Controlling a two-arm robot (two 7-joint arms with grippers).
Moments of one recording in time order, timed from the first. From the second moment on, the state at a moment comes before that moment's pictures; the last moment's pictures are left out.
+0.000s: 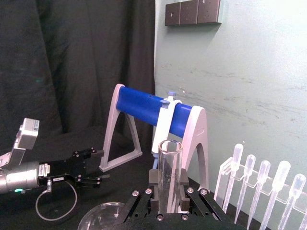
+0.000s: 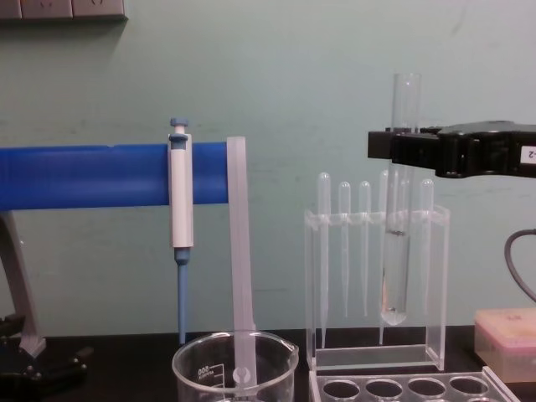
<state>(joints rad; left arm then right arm) -0.20 0.60 0.45 -1.41 -0.25 -0.12 0.03 0.27 0.58 -0.35 -1.83 0.55 0.17 0.39</state>
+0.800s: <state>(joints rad) -0.20 0.60 0.45 -1.41 -0.25 -0.12 0.03 0.27 0.58 -0.35 -1.82 0.54 0.17 0.39</state>
